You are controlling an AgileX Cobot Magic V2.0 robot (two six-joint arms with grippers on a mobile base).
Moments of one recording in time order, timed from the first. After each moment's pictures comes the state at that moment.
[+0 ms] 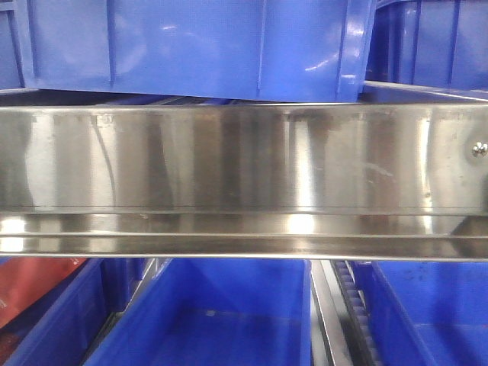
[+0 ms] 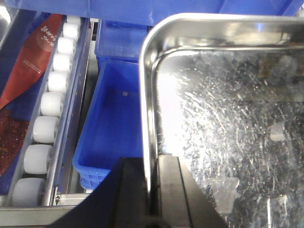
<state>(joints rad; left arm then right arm) -1.15 1.12 -1.14 0.80 1.15 -1.29 1.12 1.15 -1.18 -0.72 1.26 1.21</state>
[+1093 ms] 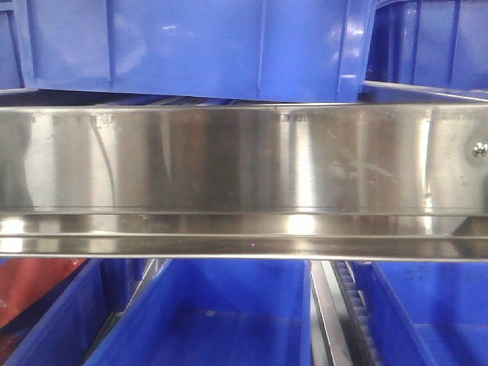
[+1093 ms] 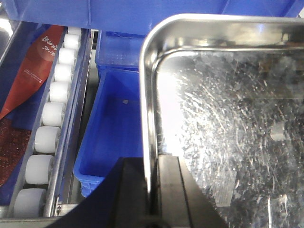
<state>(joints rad) -1.16 1.12 -1.13 0.83 1.14 -1.29 1.12 1.15 -1.18 -0.73 1.25 1.22</state>
